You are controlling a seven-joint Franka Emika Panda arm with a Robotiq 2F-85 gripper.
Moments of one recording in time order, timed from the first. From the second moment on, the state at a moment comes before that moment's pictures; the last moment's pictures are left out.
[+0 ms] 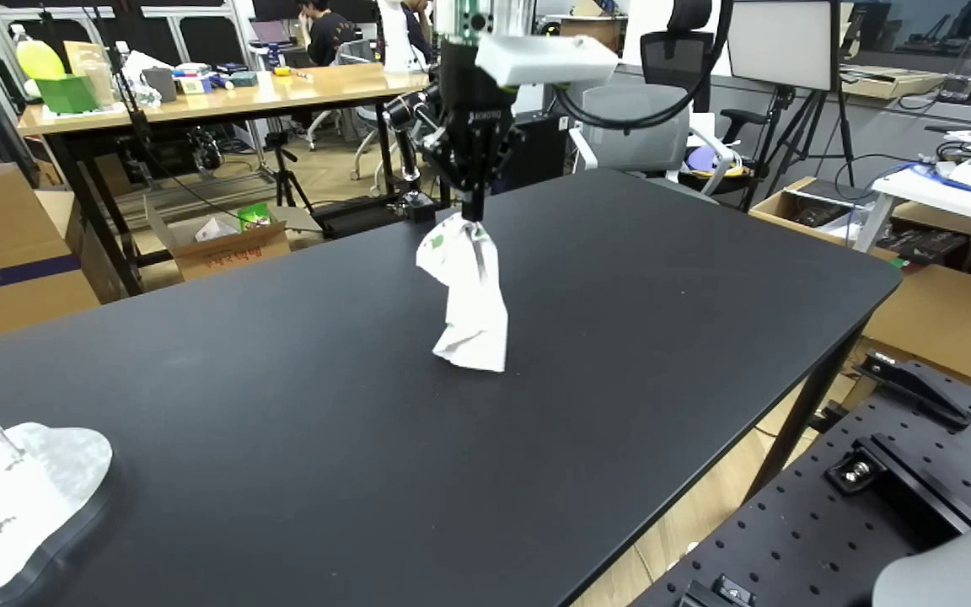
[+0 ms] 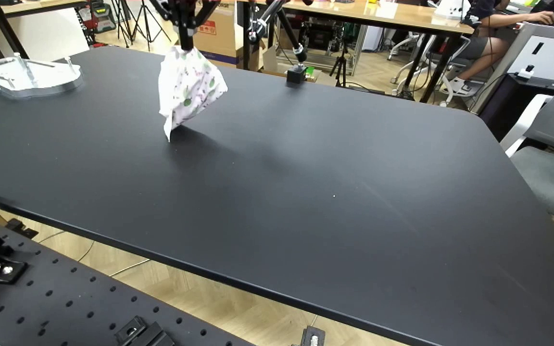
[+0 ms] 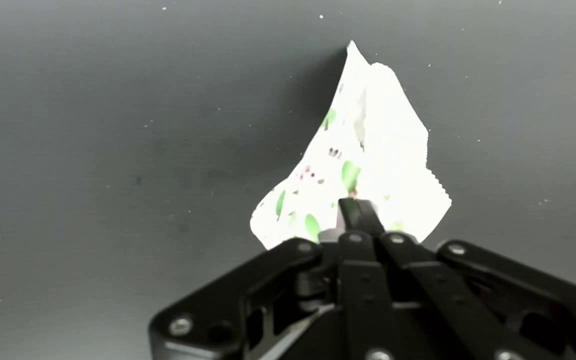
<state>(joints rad) 0.00 0.03 0.13 -2.39 0.09 2.49 -0.09</state>
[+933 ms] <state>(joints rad) 0.00 -0.04 0.02 -2.02 0.02 2.20 -0.27</state>
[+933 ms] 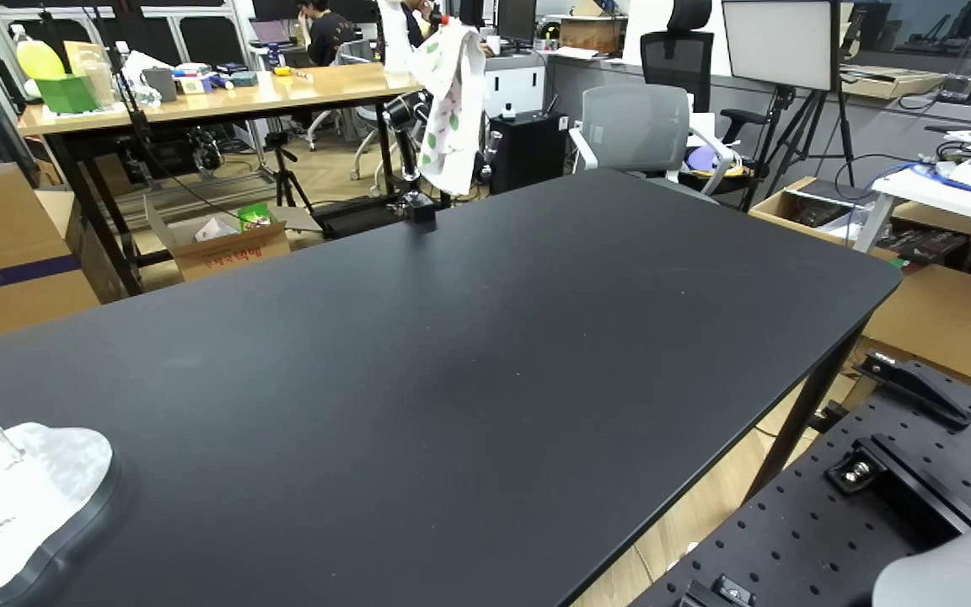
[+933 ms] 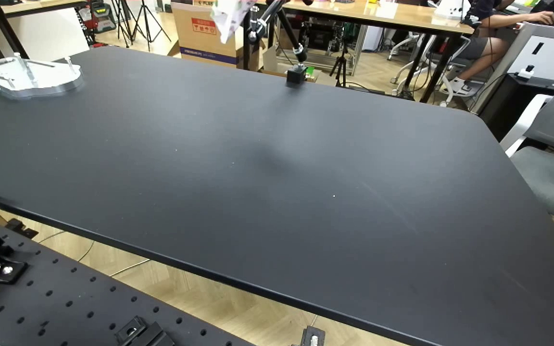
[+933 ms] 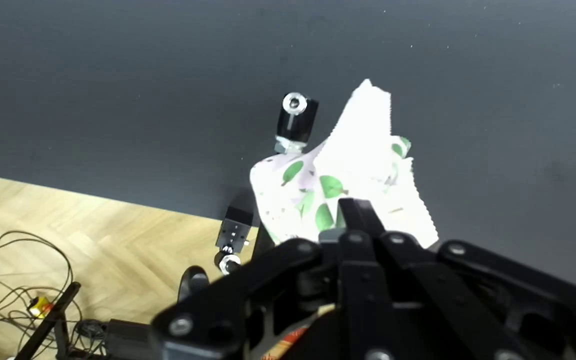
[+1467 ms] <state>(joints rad) 0.00 0.07 0.00 -1.94 0.01 2.18 -0.28</state>
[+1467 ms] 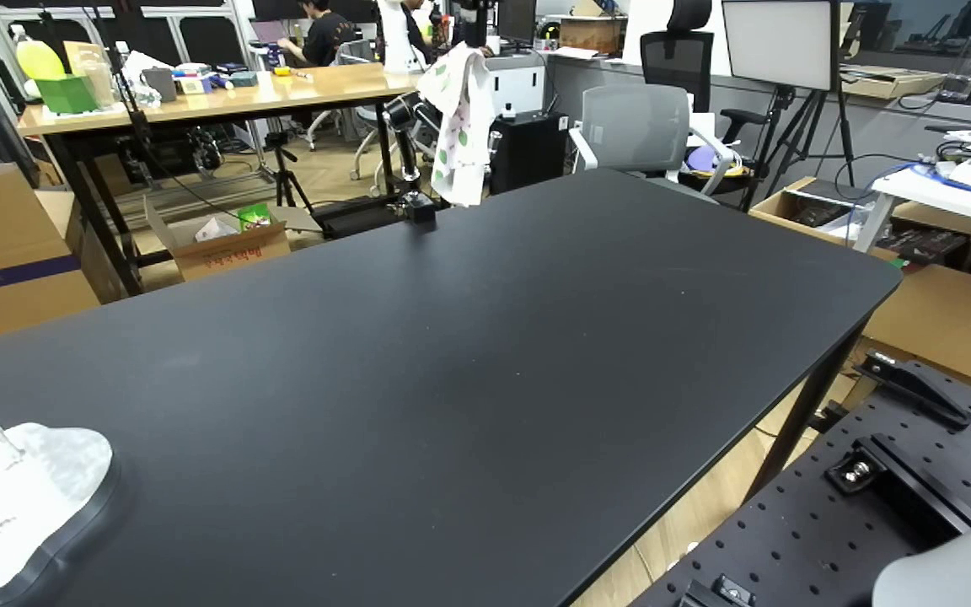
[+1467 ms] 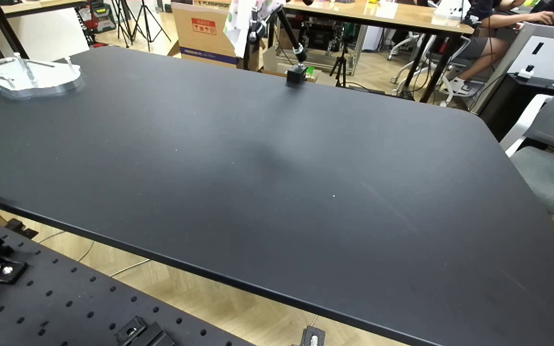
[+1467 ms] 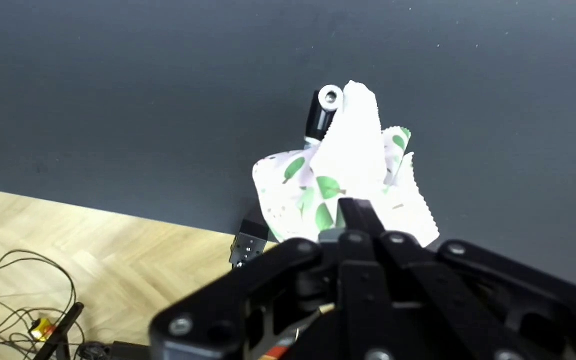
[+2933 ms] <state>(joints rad) -0.06 0.04 -0.05 -2.09 0.01 2.19 -0.27</state>
